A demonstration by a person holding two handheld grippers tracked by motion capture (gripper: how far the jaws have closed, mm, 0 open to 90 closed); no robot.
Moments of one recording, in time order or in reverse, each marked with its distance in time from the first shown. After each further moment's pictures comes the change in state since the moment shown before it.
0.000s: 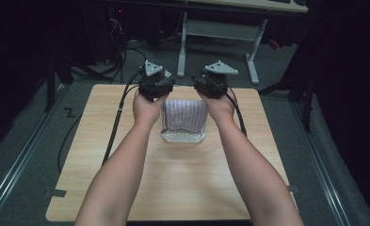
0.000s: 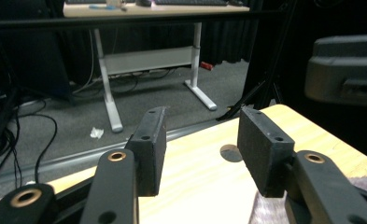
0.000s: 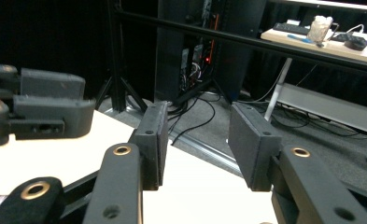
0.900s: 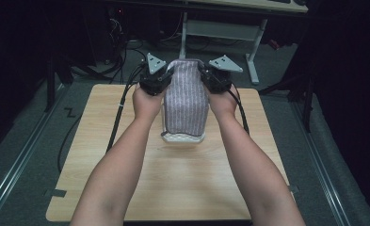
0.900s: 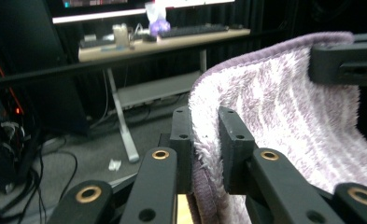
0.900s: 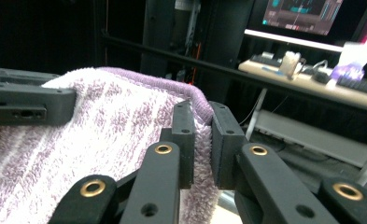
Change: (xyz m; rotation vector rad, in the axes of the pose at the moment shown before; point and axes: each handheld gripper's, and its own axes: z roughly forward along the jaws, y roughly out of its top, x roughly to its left) left arm -0.002 0.015 0.005 -0.057 0.043 0.096; right arm -0.007 0.014 -0.005 -0.098 -0.067 -0.035
